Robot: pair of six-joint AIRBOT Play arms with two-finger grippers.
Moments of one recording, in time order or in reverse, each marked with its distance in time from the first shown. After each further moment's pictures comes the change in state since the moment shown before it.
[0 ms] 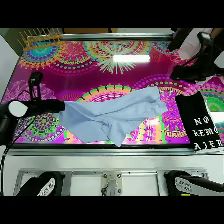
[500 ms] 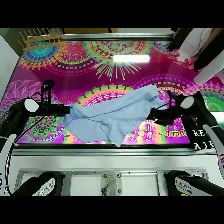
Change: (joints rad) left arm -0.011 -0.149 -0.011 0.025 -0.004 0.000; right arm 0.060 0.077 -0.737 0.325 -0.224 0.051
